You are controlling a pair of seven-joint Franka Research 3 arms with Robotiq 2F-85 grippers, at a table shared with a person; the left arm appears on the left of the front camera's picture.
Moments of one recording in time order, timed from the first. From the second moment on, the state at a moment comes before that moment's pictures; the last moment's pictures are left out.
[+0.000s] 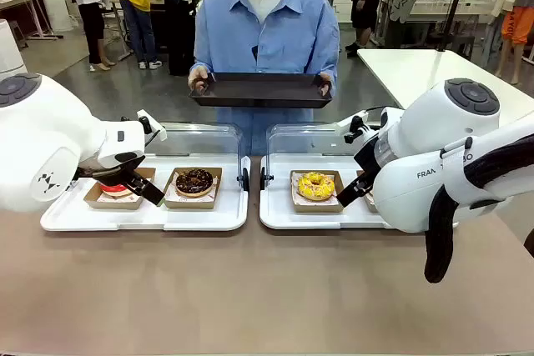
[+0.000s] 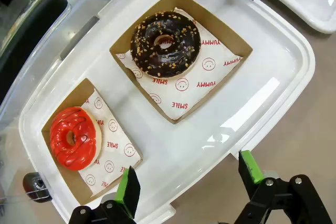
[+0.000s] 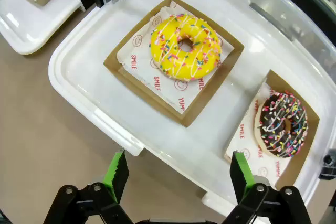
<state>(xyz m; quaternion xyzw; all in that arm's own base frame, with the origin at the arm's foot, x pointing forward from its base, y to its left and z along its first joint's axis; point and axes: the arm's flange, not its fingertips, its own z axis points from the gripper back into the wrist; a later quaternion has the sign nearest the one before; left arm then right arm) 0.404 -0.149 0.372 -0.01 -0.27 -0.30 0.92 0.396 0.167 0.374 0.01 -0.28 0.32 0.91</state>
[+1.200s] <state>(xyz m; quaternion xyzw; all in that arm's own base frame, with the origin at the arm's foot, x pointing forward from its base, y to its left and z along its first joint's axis) 0.404 -0.149 0.372 -0.01 -0.27 -0.30 0.92 0.396 0.167 0.374 0.01 -0.28 0.32 0.91</state>
